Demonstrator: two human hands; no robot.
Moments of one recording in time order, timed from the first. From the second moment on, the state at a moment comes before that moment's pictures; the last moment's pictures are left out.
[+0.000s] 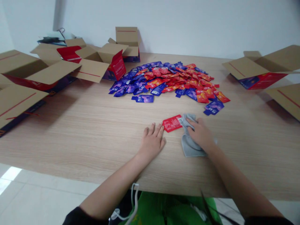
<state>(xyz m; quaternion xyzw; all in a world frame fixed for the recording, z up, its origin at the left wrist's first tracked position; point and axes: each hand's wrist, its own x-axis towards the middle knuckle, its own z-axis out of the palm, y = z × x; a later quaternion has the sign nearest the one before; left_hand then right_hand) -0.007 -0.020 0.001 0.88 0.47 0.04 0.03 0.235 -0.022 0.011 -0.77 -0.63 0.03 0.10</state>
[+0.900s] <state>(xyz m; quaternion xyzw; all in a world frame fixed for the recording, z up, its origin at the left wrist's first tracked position) 0.085 0.213 -0.016 0.89 0.44 0.10 0.03 0.213 0.186 0.005 -0.79 -0.61 -0.02 0.09</state>
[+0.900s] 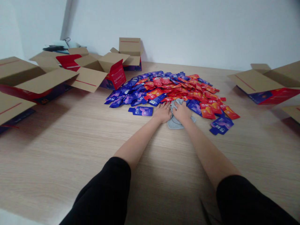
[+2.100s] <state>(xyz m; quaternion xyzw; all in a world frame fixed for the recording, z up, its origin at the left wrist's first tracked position) -0.070 0.014 0.002 0.90 0.42 0.07 0.08 0.173 0.034 0.014 -0.63 -0.75 0.11 0.16</state>
